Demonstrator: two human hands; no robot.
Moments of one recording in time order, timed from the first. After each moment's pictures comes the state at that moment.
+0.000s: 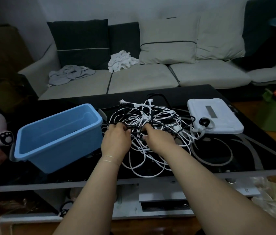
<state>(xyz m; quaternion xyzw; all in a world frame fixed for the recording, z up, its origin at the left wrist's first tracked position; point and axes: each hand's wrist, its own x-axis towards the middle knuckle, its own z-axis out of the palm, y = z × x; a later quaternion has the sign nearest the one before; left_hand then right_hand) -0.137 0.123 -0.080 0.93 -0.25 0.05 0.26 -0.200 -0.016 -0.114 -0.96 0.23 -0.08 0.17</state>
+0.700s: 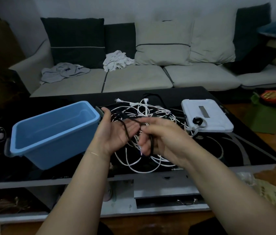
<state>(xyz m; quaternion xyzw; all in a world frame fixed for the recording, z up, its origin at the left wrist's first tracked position) -0.134 0.133 -0.050 0.35 -0.11 -0.52 0.77 -0.298 0.052 -0.010 -0.59 0.10 -0.09 0.80</state>
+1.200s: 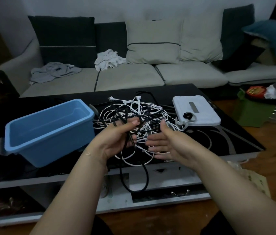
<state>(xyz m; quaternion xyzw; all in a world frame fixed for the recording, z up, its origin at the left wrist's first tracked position) -0.180 0.144 -0.045 0.55 -0.21 -0.45 0.67 -0.329 0.020 -0.050 -0.63 0.27 -0.01 0.73</state>
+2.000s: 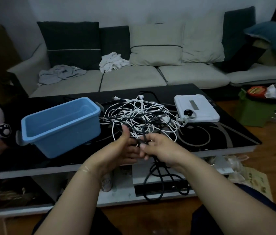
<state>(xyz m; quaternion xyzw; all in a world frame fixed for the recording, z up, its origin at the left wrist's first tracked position) -0.214 0.194 -0.067 0.64 -0.31 -0.49 0.50 -0.333 0.070 -0.068 -0.71 0.13 -0.08 0.68</state>
